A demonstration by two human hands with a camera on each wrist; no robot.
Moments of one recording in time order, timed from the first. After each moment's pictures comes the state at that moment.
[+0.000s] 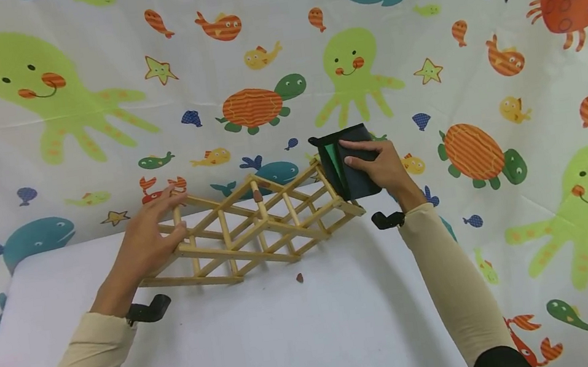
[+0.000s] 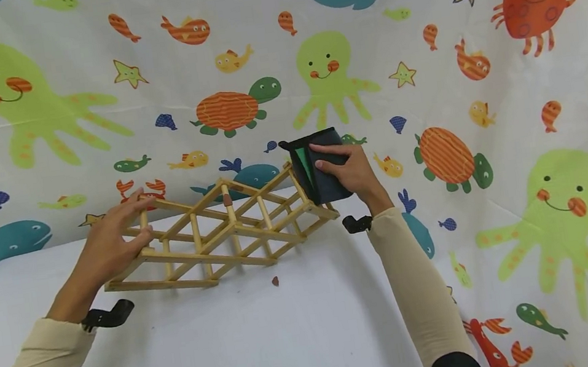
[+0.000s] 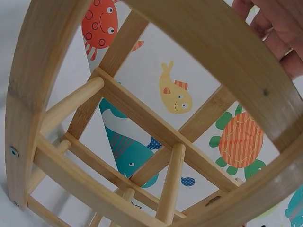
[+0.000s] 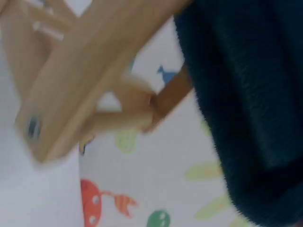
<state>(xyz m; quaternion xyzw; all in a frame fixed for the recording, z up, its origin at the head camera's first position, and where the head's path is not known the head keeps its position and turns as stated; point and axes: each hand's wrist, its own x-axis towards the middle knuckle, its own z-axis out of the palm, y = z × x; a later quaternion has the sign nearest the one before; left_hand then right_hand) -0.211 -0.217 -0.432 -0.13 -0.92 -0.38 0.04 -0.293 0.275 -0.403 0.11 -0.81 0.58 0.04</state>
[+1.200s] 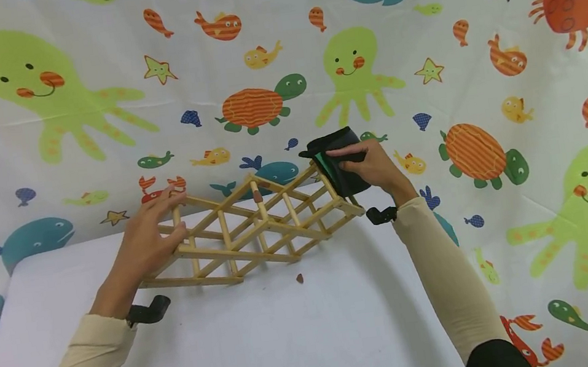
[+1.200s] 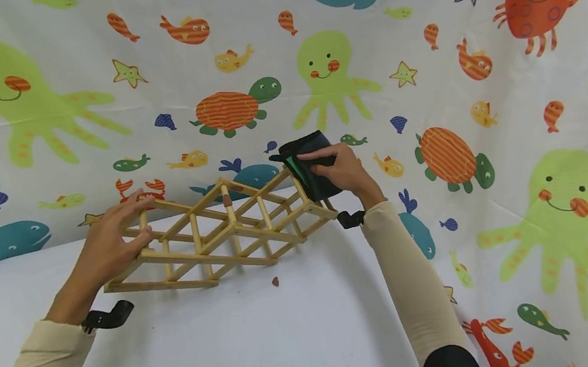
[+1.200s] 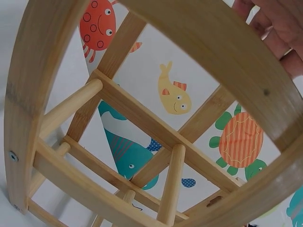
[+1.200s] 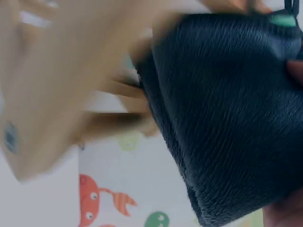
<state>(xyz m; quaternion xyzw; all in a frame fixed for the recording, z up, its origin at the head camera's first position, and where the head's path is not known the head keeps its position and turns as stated) -0.211 -0.215 -0.433 -0.13 -0.92 -0.37 0.05 -0.304 0.265 -0.396 0.16 -0.88 0.45 -0.03</state>
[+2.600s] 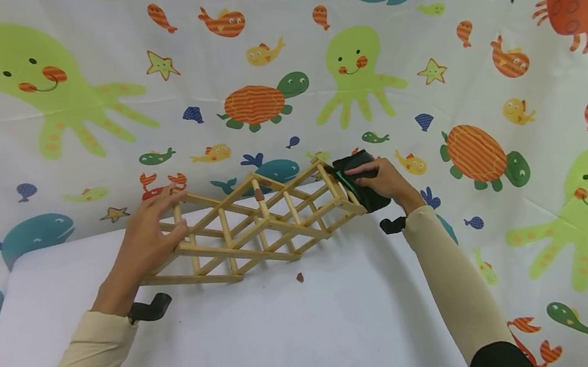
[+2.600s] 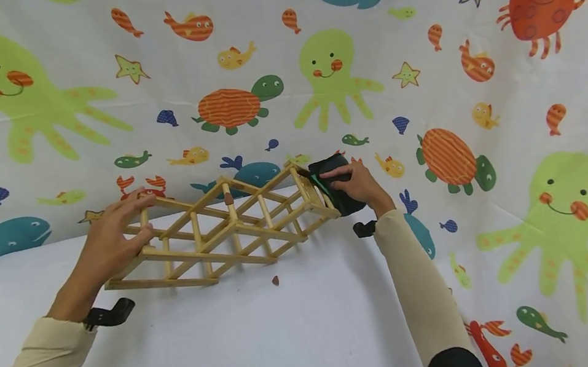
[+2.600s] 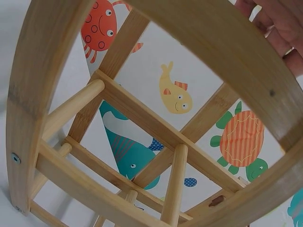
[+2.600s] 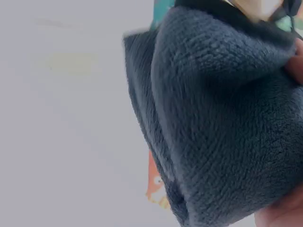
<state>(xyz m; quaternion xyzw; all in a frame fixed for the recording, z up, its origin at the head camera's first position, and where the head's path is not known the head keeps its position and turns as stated) -0.206 -0.213 -0.435 -0.12 -0.92 -0.38 0.06 -0.310 0.317 -0.447 0.06 -0.89 0.45 -0.08</state>
